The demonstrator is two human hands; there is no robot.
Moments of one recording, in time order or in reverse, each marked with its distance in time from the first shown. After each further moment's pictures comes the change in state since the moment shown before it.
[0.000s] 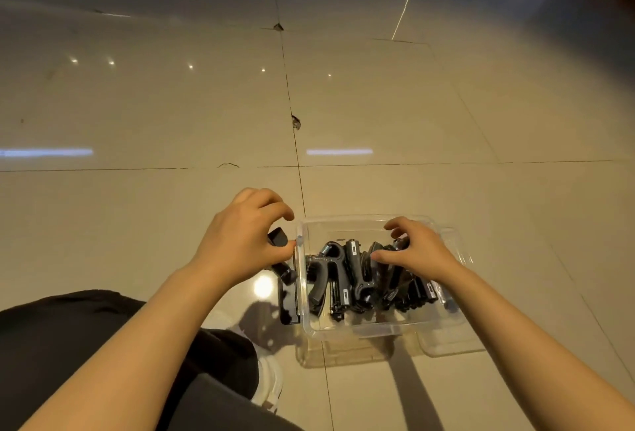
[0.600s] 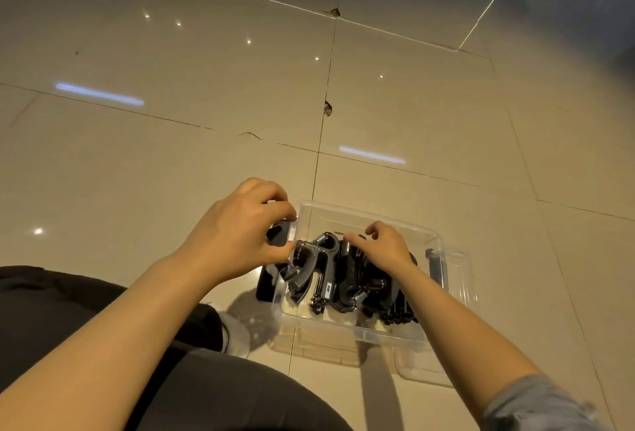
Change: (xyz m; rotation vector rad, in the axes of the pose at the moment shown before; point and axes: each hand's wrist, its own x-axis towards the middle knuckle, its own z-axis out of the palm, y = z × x) left_hand -0.026 0.035 0.029 0.062 0.041 -0.067; right_hand 0.069 0.029 0.056 -0.040 -0.066 0.068
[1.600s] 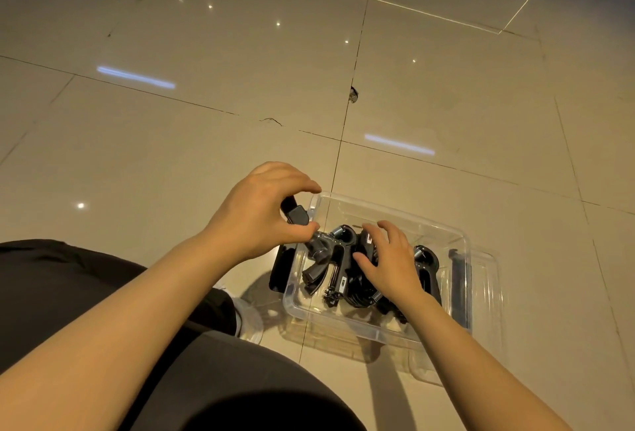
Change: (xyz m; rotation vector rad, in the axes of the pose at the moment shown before) left_hand 0.018 0.000 0.006 -0.164 0.033 -0.147; right_hand -0.024 0.017 0.032 -0.223 0.112 -0.431
